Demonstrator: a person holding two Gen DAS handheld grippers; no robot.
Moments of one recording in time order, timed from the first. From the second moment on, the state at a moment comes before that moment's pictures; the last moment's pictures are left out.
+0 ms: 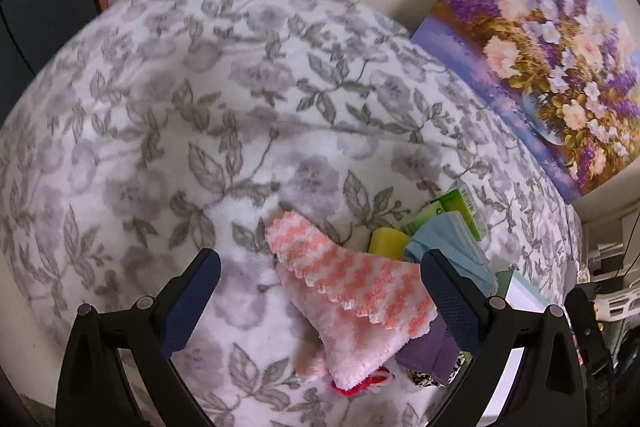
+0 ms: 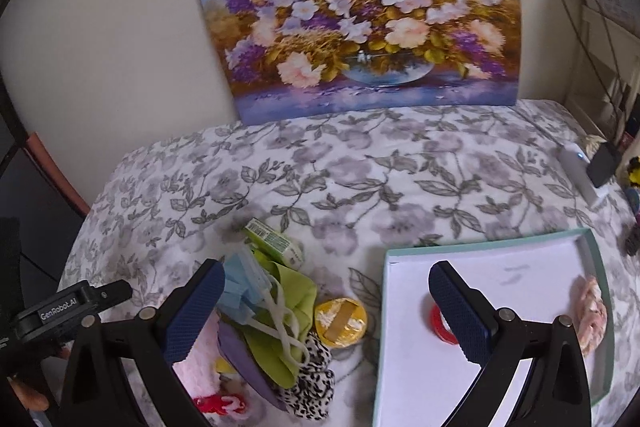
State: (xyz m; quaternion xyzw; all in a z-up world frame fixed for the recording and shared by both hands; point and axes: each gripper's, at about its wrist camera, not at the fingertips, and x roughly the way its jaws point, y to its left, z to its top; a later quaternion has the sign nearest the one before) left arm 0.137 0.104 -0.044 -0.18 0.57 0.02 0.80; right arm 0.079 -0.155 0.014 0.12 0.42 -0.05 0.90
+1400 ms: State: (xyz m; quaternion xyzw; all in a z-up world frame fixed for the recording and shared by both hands) left arm 0.143 0.049 -0.096 -0.17 0.64 -0.04 0.75; right arm 0.120 -0.110 -0.066 0.18 0.51 0.09 0.83
